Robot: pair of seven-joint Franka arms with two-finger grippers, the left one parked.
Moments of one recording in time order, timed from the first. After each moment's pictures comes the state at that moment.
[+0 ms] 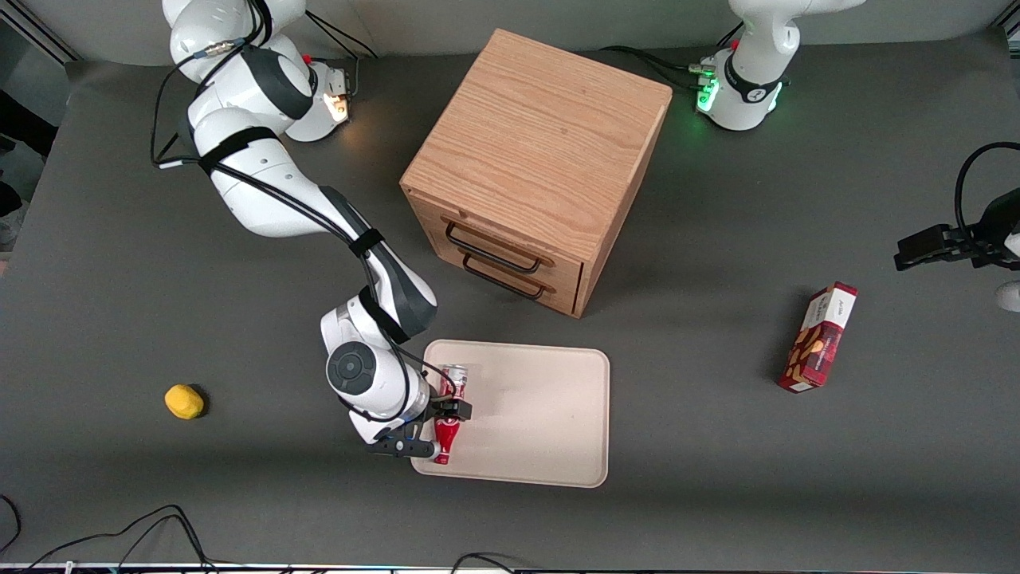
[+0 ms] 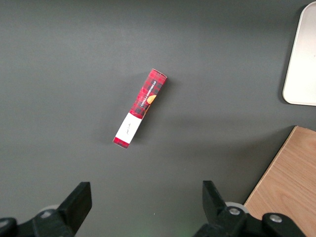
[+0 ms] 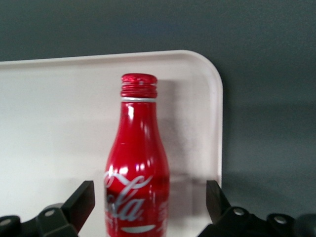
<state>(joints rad) 0.25 1.14 0.32 -0.95 -0.22 2.20 0.60</state>
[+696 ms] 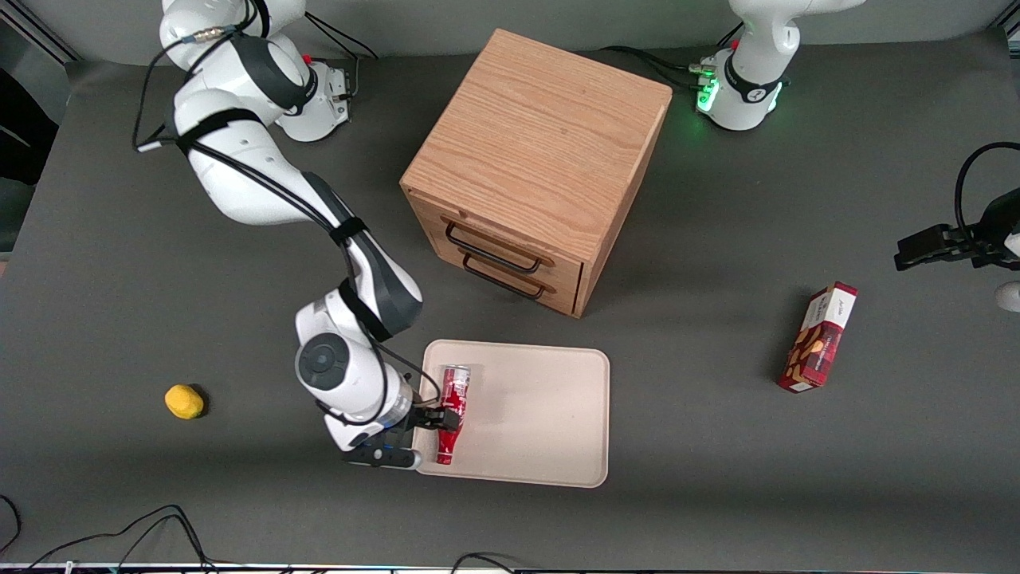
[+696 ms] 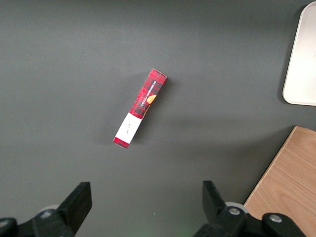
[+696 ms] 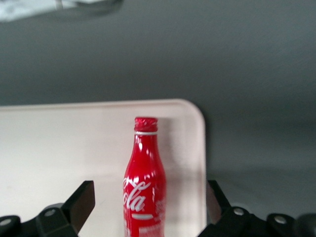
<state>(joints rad) 0.21 1.02 0.32 -0.93 -0.22 2.12 0.60</state>
